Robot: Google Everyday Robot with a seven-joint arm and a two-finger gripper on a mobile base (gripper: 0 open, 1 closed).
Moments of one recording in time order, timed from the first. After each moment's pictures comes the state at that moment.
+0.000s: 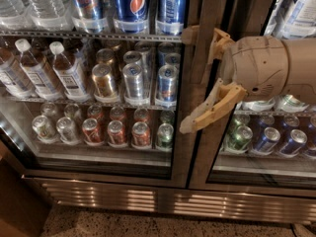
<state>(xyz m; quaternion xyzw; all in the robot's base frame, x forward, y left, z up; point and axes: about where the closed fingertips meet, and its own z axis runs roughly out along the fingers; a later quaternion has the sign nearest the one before) 0.415 -0.031 1.018 -0.57 0.47 0.39 0.55</state>
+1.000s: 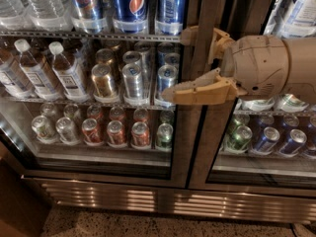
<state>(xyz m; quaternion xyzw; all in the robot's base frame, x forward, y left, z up) 0.415 -0.031 1.018 -0.57 0.47 0.39 0.55</state>
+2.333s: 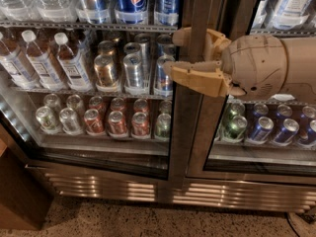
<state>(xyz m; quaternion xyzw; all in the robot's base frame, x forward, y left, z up) 0.415 -0.030 1.018 -0.57 0.47 0.39 0.55</state>
